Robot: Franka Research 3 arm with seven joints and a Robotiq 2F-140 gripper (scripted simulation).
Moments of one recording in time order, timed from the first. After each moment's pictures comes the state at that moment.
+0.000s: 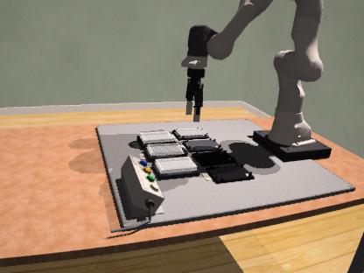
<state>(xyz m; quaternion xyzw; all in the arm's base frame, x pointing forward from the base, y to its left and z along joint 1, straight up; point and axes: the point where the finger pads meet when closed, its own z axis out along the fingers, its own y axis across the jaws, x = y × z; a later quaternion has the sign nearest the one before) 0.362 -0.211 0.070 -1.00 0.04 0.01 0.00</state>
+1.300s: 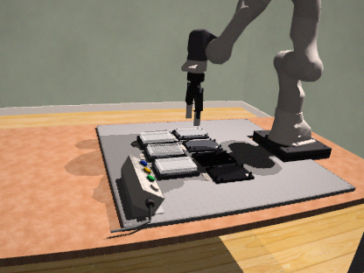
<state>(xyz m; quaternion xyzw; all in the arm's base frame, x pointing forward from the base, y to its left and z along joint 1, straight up) 0.360 -0.211 0.052 -1.00 0.02 0.01 0.00</state>
